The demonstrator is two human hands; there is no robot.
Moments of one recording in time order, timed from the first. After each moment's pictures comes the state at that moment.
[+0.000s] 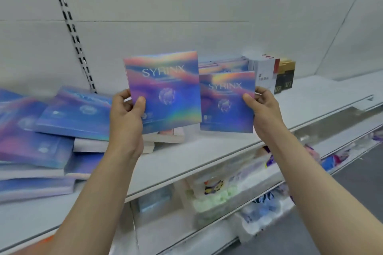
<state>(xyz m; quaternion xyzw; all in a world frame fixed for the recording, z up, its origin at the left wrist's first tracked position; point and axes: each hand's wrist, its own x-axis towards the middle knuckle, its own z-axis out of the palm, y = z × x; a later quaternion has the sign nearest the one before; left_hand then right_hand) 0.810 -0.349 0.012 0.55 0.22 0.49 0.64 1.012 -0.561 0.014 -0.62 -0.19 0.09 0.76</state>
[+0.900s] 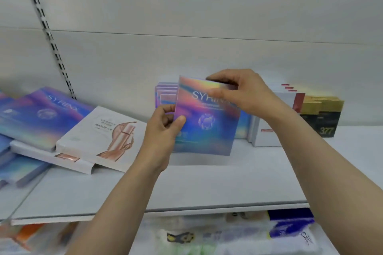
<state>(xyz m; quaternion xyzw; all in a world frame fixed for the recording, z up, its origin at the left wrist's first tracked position) 0.998 -0.450 0.008 0.57 0.26 0.49 0.61 1.184 -0.524 0.104 -0.68 -0.62 0.07 0.40</state>
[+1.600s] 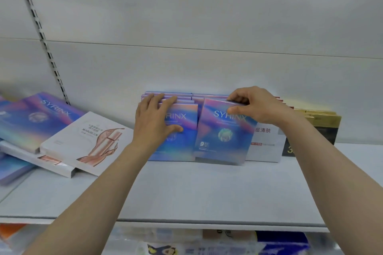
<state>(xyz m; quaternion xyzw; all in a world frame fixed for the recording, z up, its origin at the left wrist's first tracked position) 1.047 -0.395 0.007 0.85 0.40 0.35 0.00 1.300 -0.530 0.091 -0.72 -0.62 0.08 0.30</state>
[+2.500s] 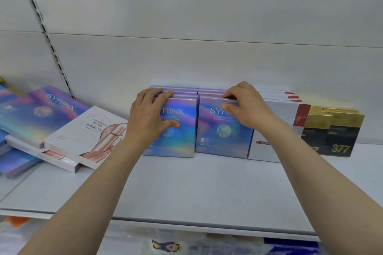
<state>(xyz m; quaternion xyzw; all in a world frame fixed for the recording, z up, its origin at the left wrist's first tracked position) 1.032 -0.375 0.003 0.85 0.37 0.37 -0.02 1.282 -0.491 0.054 -0.72 -0.63 -0.04 0.28</state>
